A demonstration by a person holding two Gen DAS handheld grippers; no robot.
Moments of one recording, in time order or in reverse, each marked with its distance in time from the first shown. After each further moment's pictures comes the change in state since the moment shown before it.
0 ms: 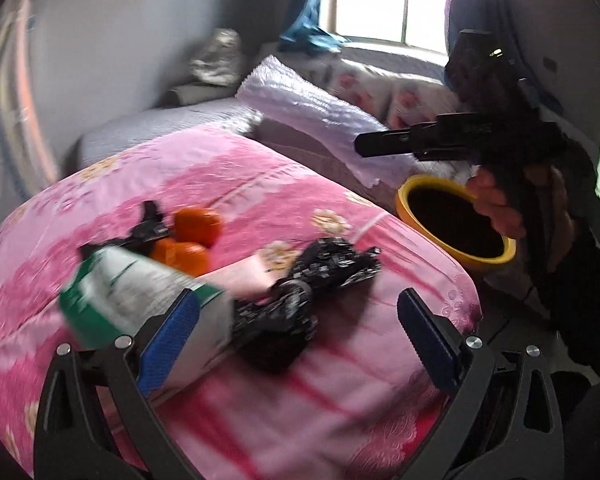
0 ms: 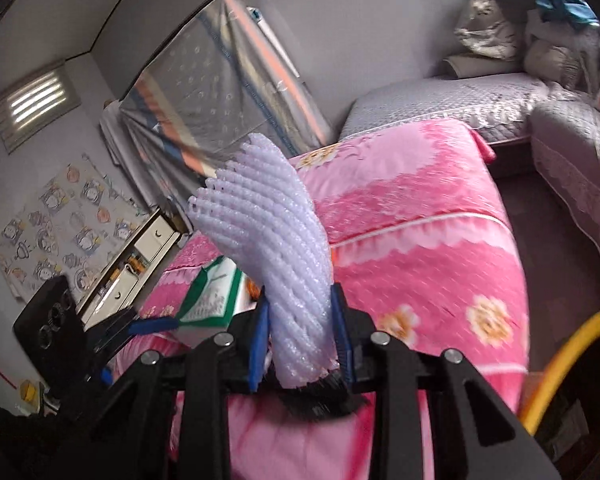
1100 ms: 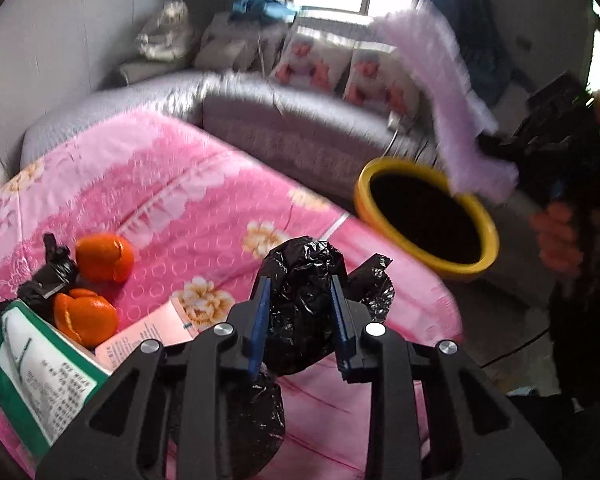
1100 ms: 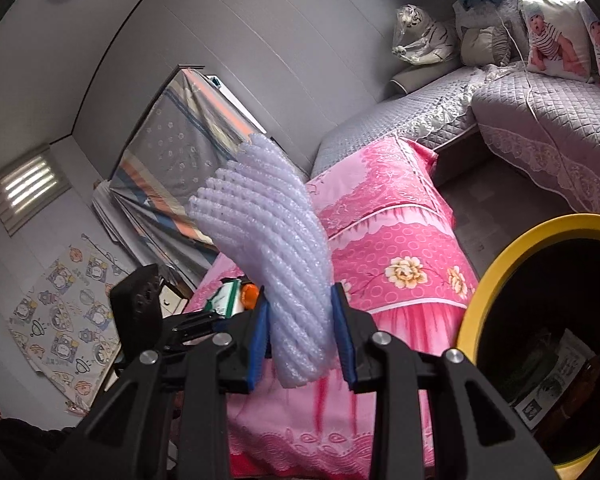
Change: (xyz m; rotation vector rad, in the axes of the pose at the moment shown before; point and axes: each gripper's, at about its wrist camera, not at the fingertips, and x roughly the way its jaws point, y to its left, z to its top) left arm 0.064 -0.024 0.041 0.029 0.075 -0.169; right arm -0.111 -0.048 -0.055 0.212 -0.192 0.014
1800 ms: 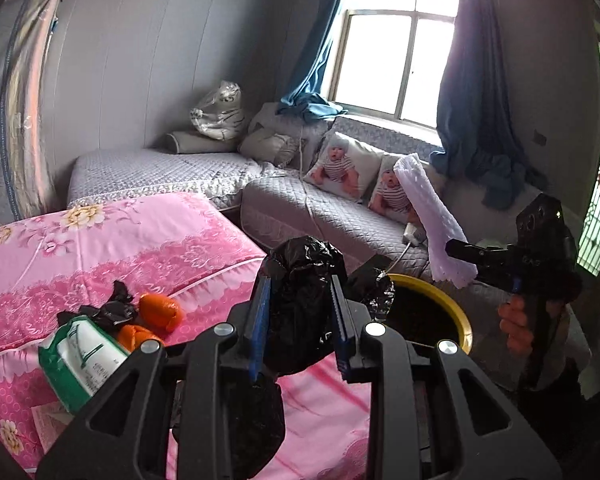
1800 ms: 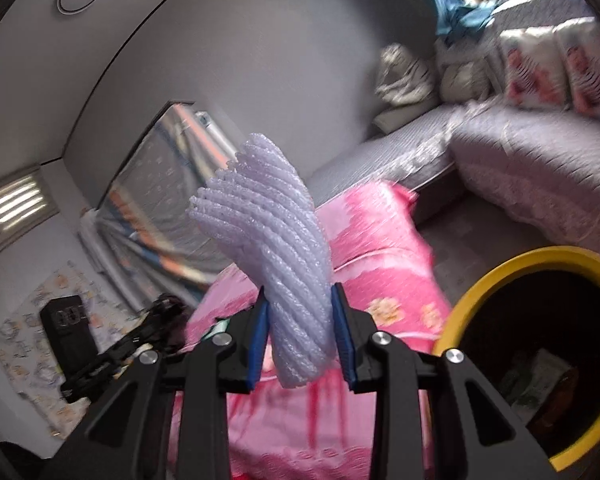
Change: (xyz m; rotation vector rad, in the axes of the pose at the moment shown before) left arm -0.102 -0.024 0.017 -0.136 -0.340 0.105; right arm -0.047 0.006 0.014 -0.008 -0.171 -0.106
